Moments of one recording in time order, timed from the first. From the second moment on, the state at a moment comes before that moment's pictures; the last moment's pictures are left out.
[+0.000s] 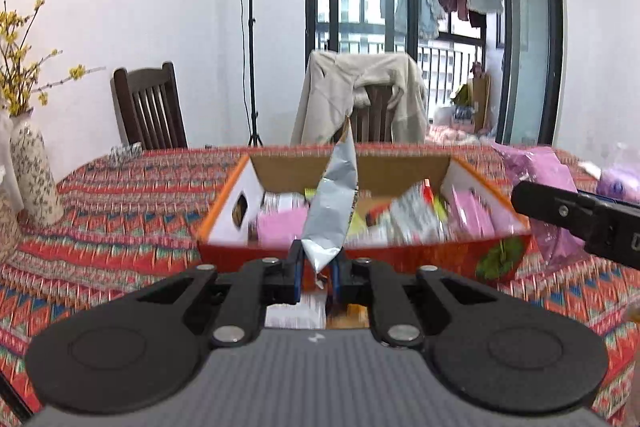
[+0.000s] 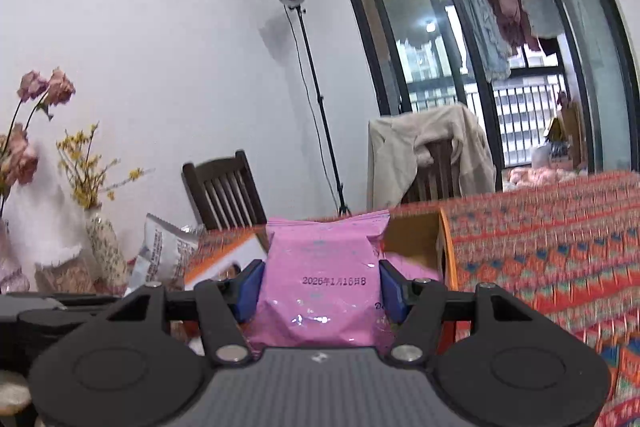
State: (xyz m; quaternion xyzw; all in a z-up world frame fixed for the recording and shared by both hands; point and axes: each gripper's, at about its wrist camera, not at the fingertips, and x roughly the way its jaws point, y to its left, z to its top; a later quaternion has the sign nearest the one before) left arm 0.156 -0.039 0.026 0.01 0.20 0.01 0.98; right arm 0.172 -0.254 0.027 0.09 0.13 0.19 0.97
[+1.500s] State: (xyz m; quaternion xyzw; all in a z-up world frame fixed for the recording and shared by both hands) left arm 0.293 -0.045 -0.014 0.02 0.25 0.24 0.94; right arm 0.344 -0.251 -0.006 0.15 0.21 0.14 0.96
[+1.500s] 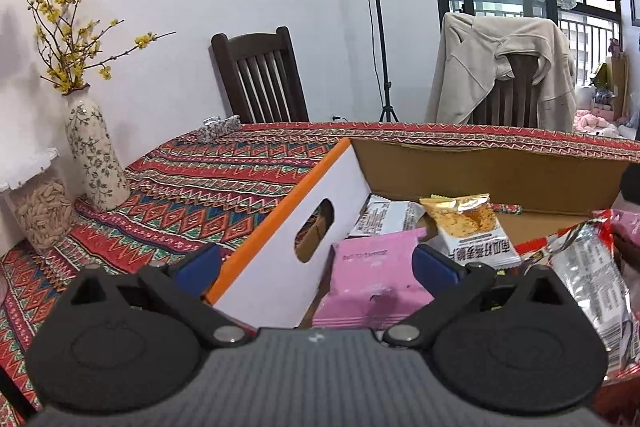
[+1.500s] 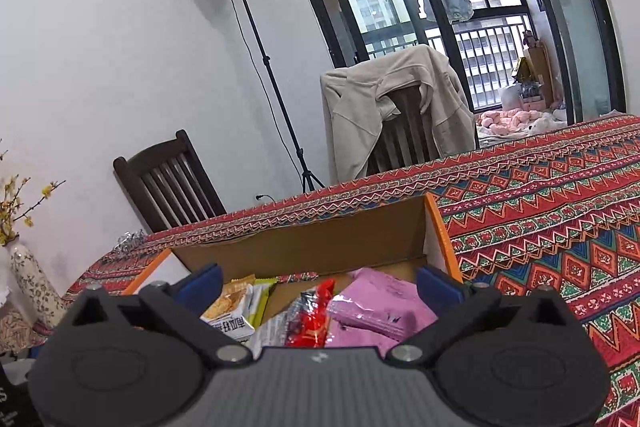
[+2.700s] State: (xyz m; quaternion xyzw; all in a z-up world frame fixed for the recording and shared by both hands) left arm 0.172 0.059 -0.017 -0.07 0.18 0.13 0.97; right arm 0.247 -0.236 -0.006 0.05 0.24 0.11 0.96
